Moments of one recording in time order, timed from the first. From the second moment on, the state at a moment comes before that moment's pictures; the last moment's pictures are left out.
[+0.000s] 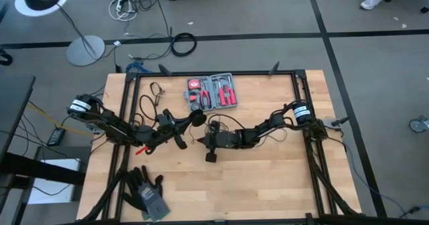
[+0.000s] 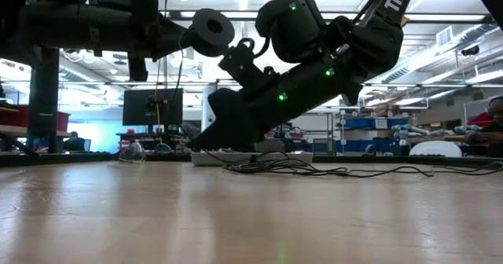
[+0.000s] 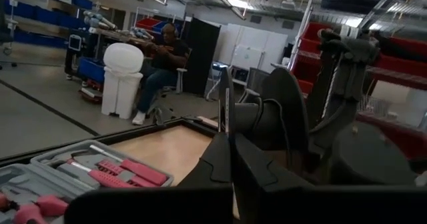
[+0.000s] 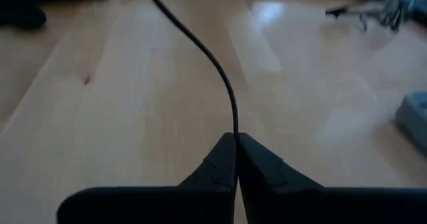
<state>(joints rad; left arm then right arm) -0.29 1.48 0.27 1.47 -0.78 -0.14 0.15 2.14 1.08 0.62 0.33 0.03</state>
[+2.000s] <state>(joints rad) -0.30 1.48 0.39 0.98 -0.86 -0.23 0.09 1.63 1.21 -0.58 0.54 0.51</state>
